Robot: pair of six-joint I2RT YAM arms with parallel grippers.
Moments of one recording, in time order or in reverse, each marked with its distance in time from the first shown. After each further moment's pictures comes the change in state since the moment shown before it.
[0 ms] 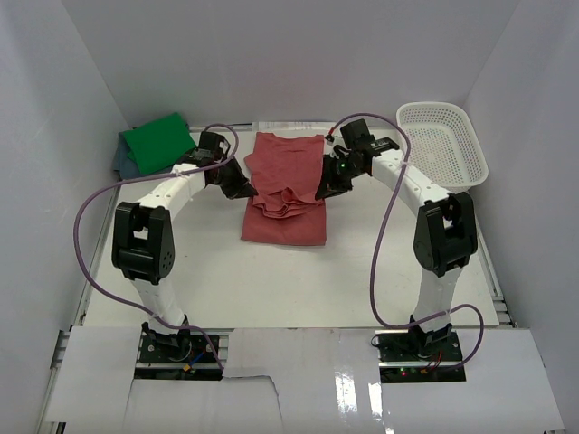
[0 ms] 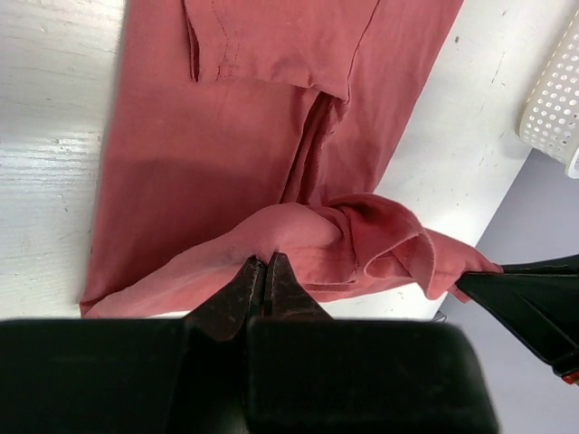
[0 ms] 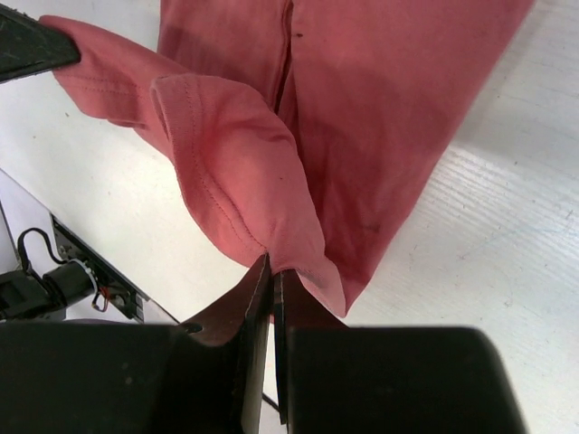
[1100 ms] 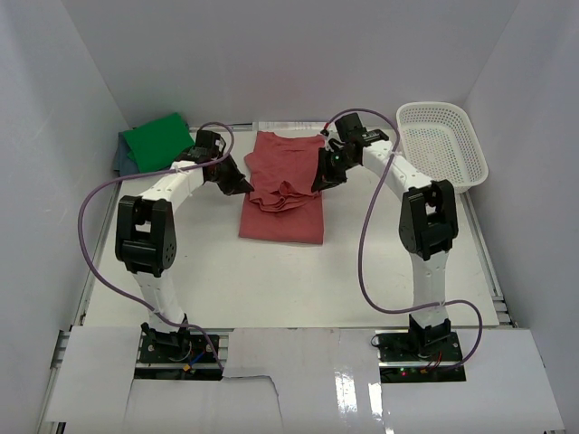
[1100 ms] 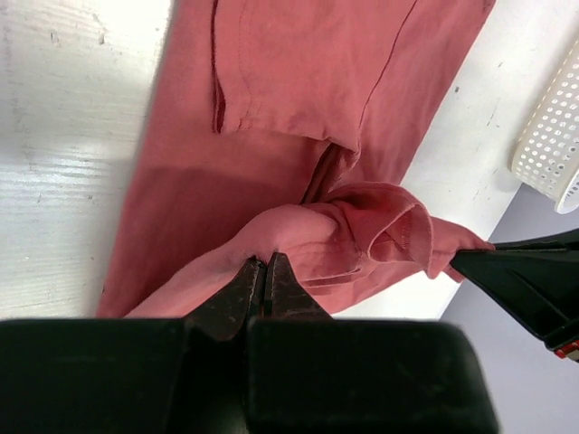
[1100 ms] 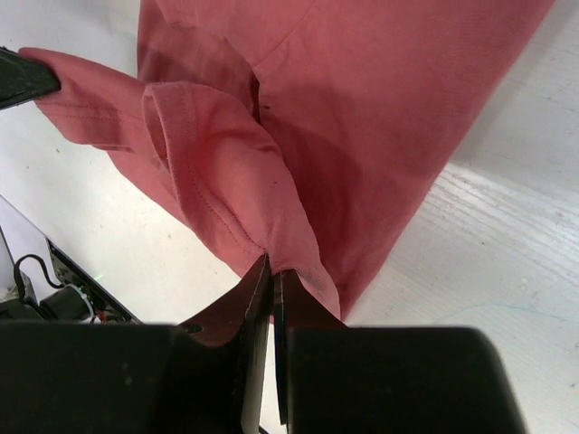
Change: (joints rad) left arm 0.043 0.072 0.034 0.045 -0.004 -0.010; right arm -0.021 0.211 0.216 -0.045 -0.013 -0.021
